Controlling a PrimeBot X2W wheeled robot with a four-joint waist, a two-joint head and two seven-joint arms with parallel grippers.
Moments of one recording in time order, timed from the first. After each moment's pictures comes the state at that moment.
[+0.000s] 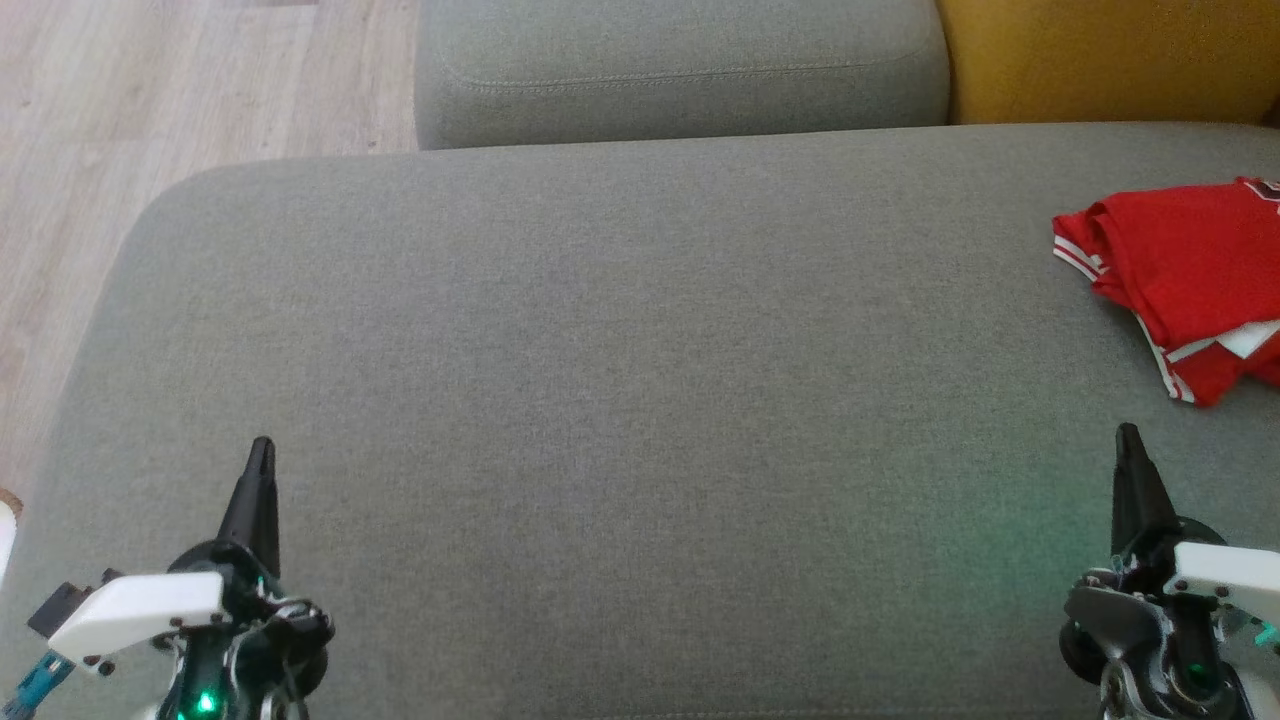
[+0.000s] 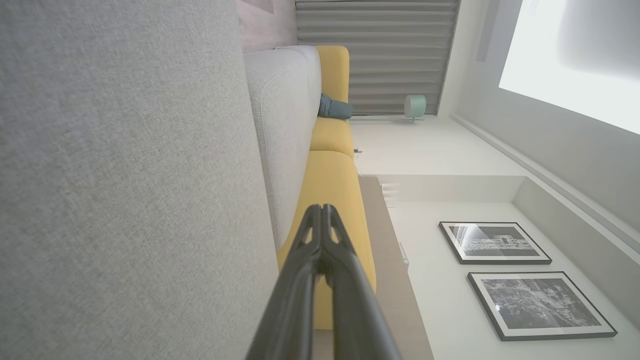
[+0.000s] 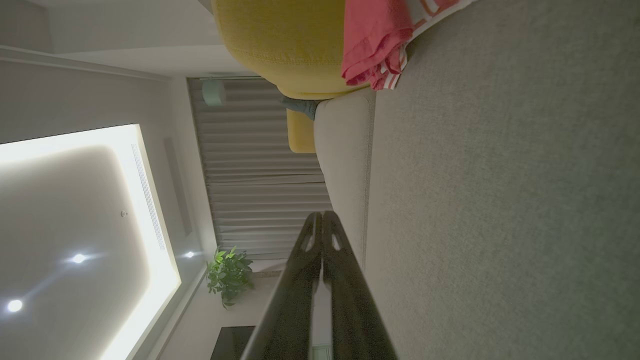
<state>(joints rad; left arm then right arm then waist) -0.05 0.05 0.08 0.28 -1.61 -0.12 0.10 -0.05 -0.04 -0.13 0.28 1.60 0.13 0.11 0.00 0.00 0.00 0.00</state>
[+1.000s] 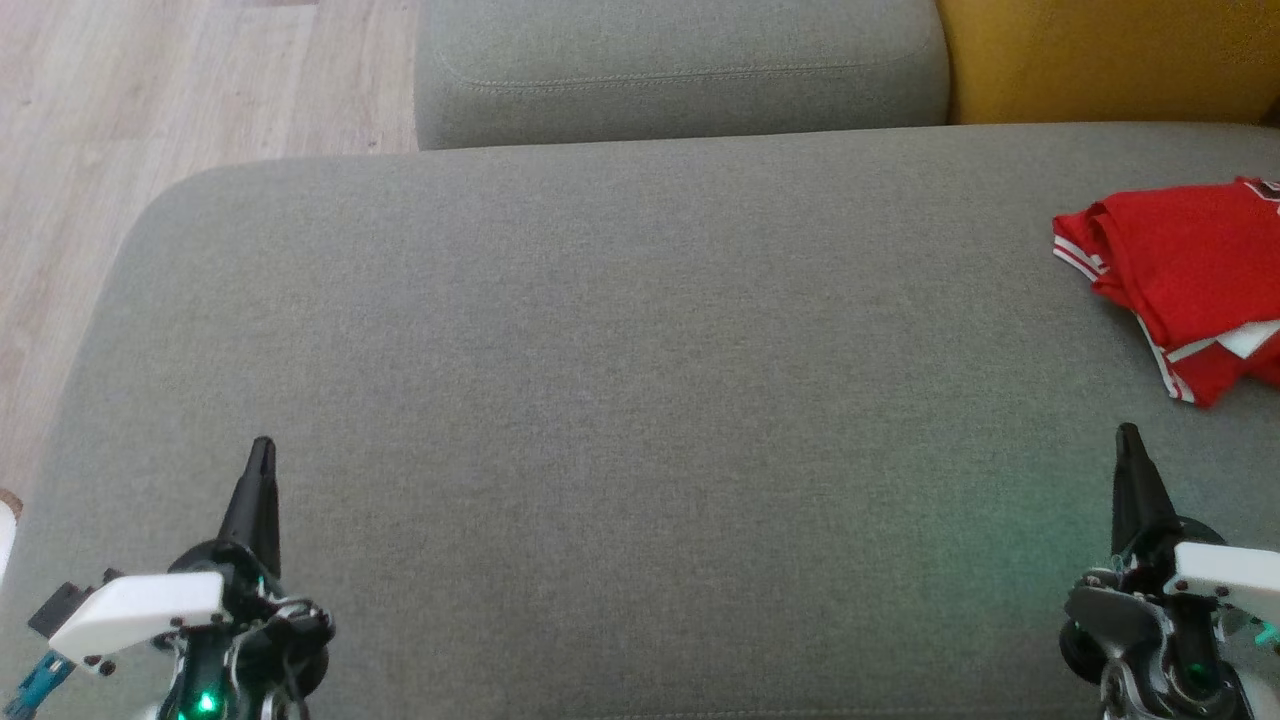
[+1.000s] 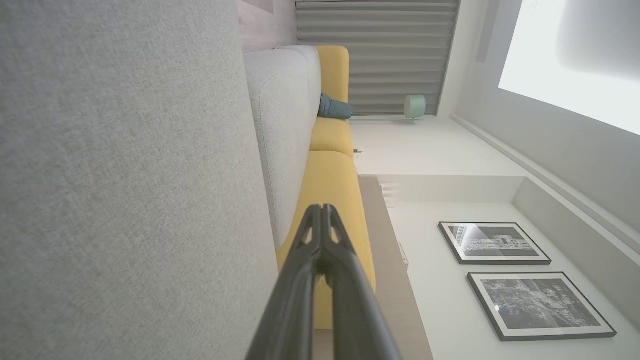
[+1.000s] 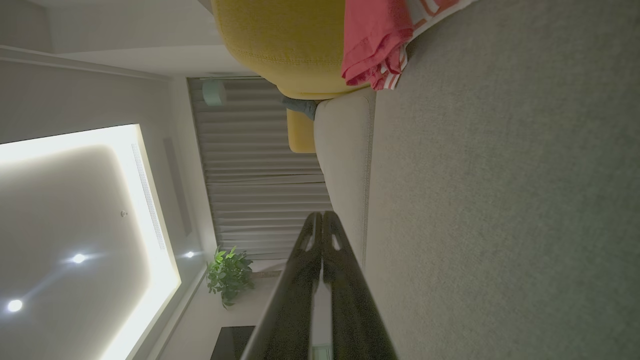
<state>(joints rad) -0.05 0.05 0.08 0.28 -1.61 -0.12 0.10 -0.05 -0.04 -0.13 0.28 1.60 0.13 0.11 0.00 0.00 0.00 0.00</state>
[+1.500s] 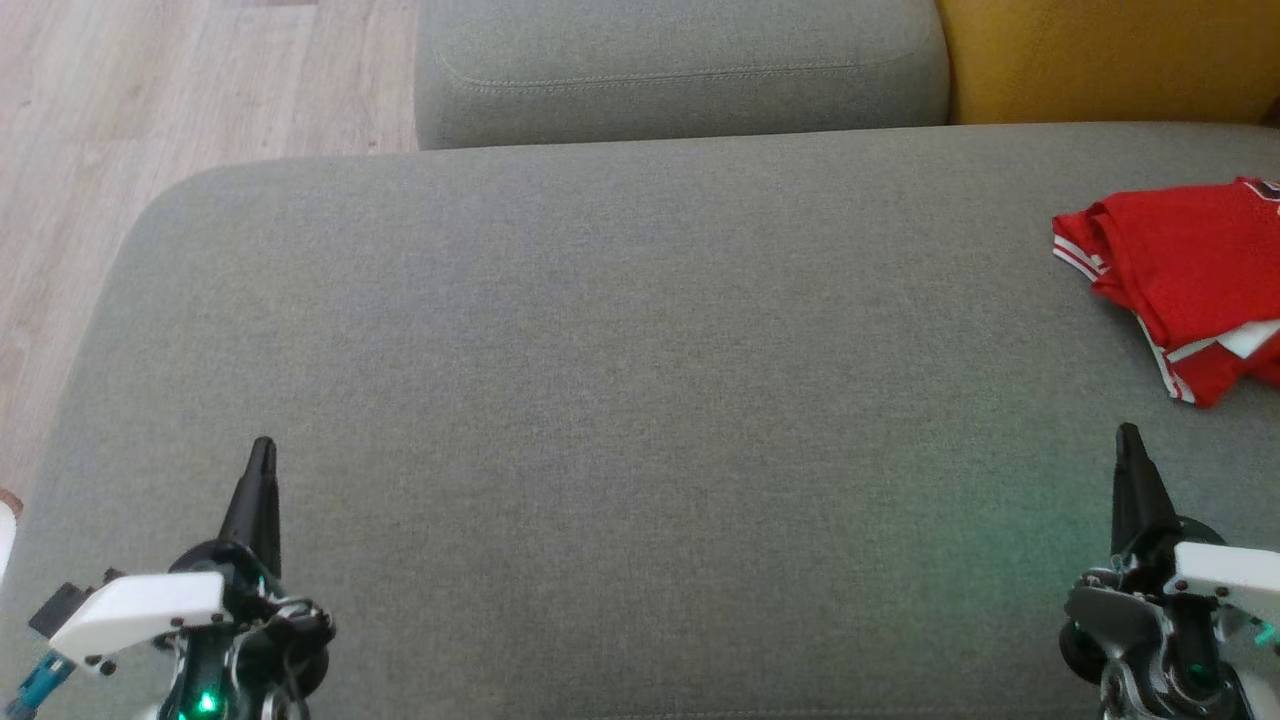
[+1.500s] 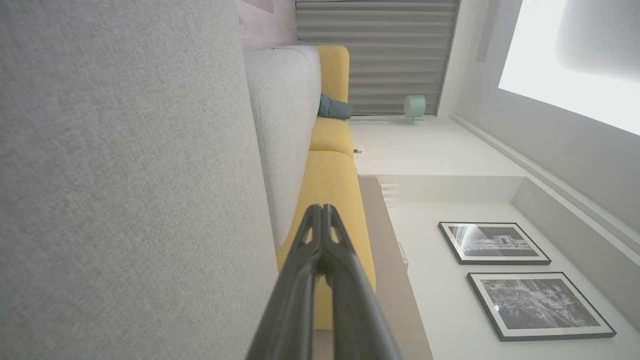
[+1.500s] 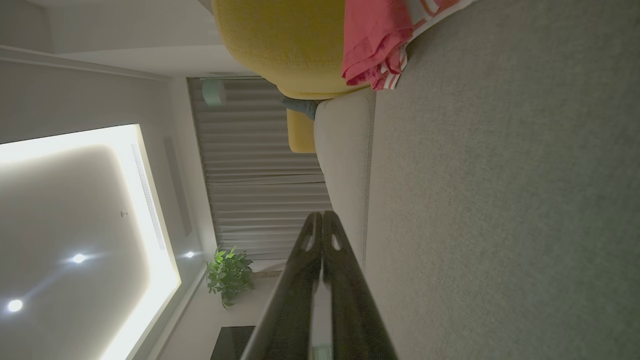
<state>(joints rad) -0.05 0.04 0.08 0.28 -1.61 -0.12 0.10 -0.05 -0.04 -0.13 0.28 1.60 0.13 0.11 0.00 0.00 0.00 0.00</state>
